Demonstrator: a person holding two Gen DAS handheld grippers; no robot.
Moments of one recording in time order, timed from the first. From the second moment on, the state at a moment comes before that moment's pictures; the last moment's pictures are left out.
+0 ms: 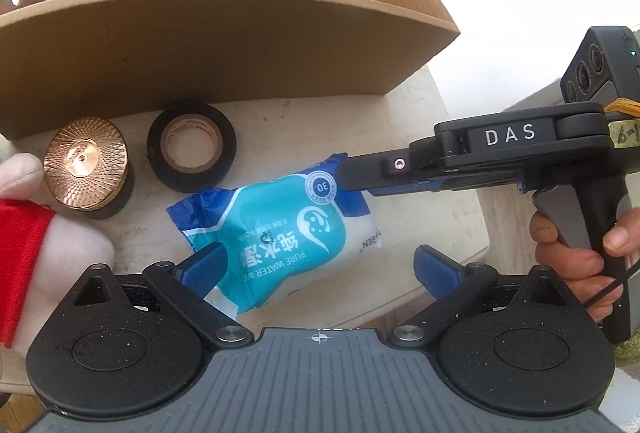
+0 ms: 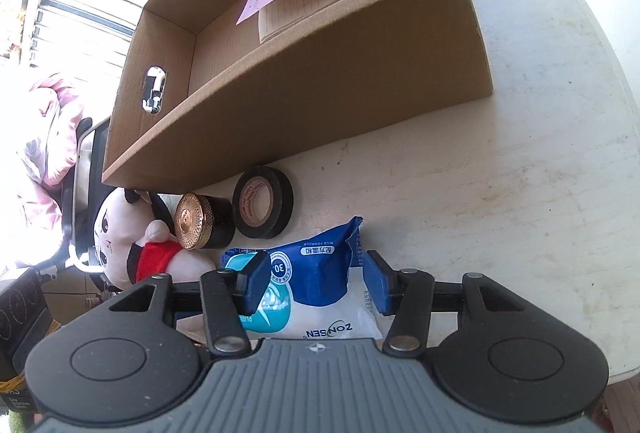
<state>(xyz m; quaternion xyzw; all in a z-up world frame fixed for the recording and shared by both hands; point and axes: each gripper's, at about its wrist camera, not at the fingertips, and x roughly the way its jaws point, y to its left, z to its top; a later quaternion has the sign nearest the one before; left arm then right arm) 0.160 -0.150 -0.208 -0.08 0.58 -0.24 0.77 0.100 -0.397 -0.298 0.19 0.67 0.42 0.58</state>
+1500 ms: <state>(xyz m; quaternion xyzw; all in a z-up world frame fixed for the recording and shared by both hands) 0.198 -0.123 -0.260 -0.19 0.58 -0.26 0.75 0.093 -0.358 -0.335 0.18 0.67 0.46 0.54</state>
